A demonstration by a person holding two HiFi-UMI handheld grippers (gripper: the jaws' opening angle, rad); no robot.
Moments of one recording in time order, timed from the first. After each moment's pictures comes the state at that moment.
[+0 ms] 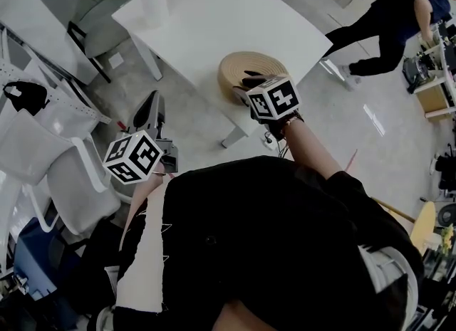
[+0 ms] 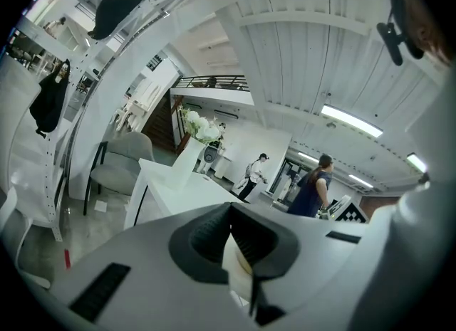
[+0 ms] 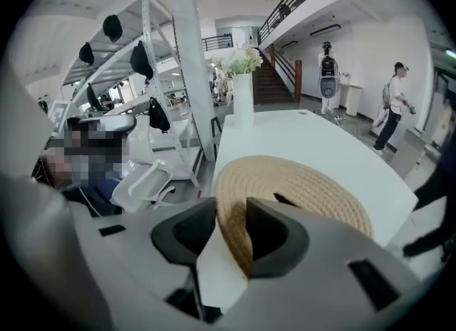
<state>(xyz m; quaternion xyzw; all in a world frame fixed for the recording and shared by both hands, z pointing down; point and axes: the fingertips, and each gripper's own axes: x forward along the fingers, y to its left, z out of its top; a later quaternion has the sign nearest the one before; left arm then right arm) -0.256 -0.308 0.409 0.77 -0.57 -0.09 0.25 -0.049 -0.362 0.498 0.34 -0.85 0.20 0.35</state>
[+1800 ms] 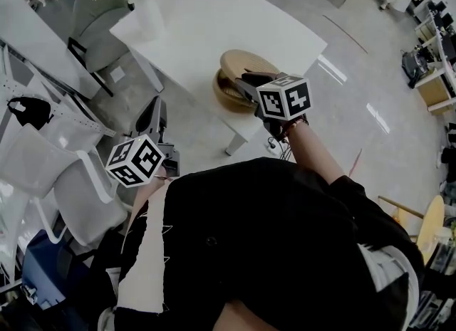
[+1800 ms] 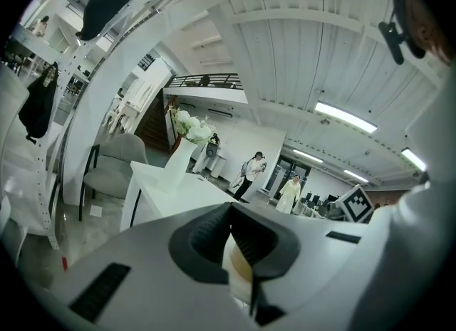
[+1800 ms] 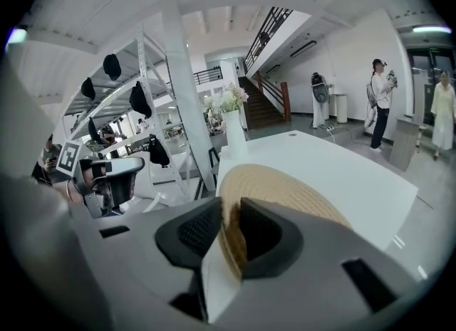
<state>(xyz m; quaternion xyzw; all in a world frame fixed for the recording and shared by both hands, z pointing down) -0.242 -0.315 0.399 0.79 -0.56 -0.08 0.24 -0.038 -0.375 0.442 0.37 -0.87 0.22 0.22</state>
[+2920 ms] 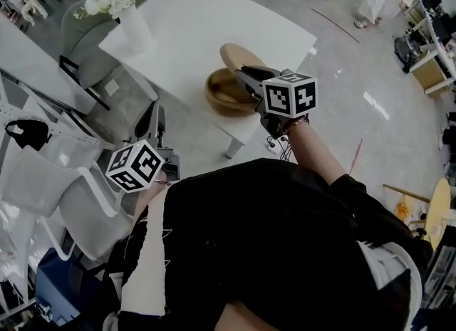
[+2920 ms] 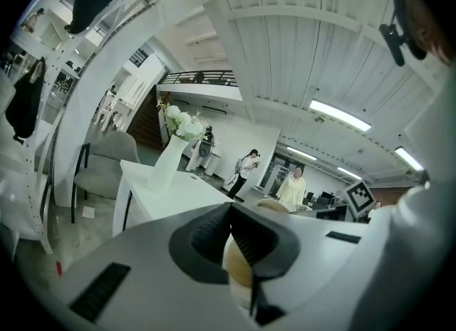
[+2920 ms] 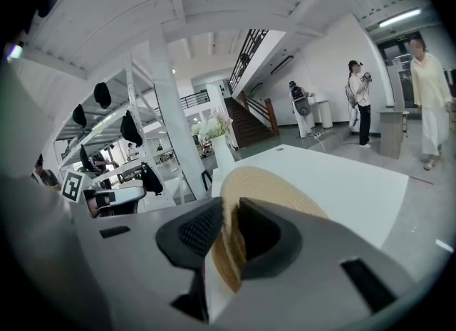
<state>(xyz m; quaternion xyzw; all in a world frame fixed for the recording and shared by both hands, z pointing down) -0.227 -0.331 0.396 0.80 -0.54 -0.07 0.24 -0.012 -0.391 0.407 0.42 -0.87 0.24 0.12</state>
